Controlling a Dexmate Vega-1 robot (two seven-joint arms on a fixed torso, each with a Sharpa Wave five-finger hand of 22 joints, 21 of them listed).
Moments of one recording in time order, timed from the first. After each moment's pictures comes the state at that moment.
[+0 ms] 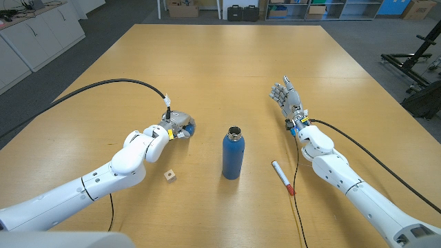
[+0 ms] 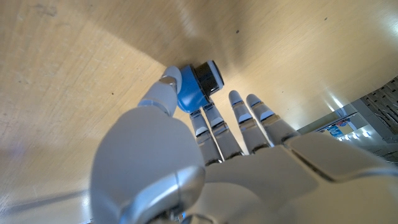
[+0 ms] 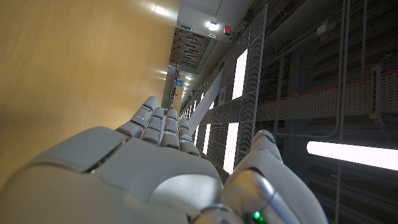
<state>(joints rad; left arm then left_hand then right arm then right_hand) 1.02 0.94 0.66 -2.15 0.94 0.58 -0.35 0.91 -0.07 0.55 -0.18 0.19 0.68 -0.16 0.40 0.20 0.76 -0.18 0.24 0.20 0.52 -0.05 0.20 0.18 0.33 -0.04 0.19 0.17 -1.04 -0.56 -0.33 -1.56 0.68 0.25 -0.08 0.18 0.06 0.21 -0.09 0.18 0.07 0.12 0.20 0.19 0.13 0.10 0.23 0.19 0.03 0.10 0.24 0.30 0.02 0.02 0.54 0.18</state>
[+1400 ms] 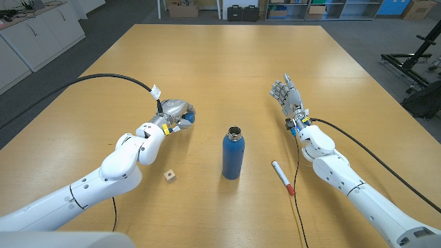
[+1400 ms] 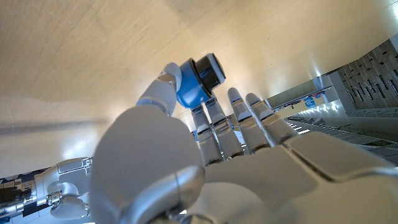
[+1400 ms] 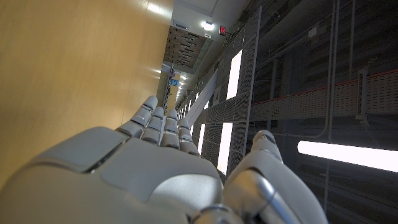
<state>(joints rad) 1.15 0.94 0.54 -2.30 0.87 0.63 -0.11 0.91 -0.07 0.56 -0.19 0.19 0.72 -0.12 0.40 0.20 0.81 -0.12 0.23 0.20 0.54 -0.05 0.19 0.18 0.34 -0.04 0.19 0.17 -1.05 -0.57 -0.32 -1.59 0.67 0.27 -0.09 0.18 0.06 0.21 -0.10 0.18 0.07 0.12 0.20 0.19 0.13 0.10 0.23 0.19 0.03 0.10 0.24 0.30 0.03 0.03 0.53 0.18</state>
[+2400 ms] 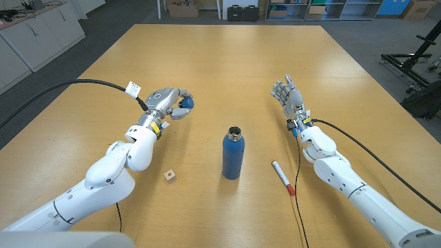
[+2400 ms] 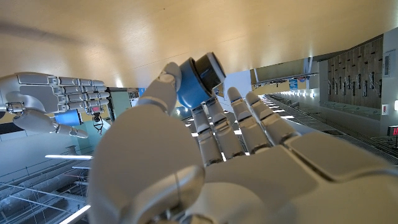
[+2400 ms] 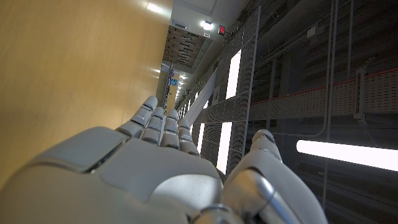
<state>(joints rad) 1.34 0.89 0.31 -2.36 0.61 0.53 0.23 0.91 -0.07 0.56 -0.19 0.19 0.72 -0.11 0.40 0.20 0.82 -0.12 0.22 0.20 0.55 -0.05 0.19 0.18 0.34 -0.04 0.19 0.17 -1.07 -0.58 -0.32 -1.60 0.67 0.28 -0.09 0.18 0.06 0.21 -0.10 0.18 0.07 0.12 0.20 0.19 0.13 0.10 0.23 0.19 0.03 0.10 0.24 0.30 0.03 0.03 0.52 0.18</state>
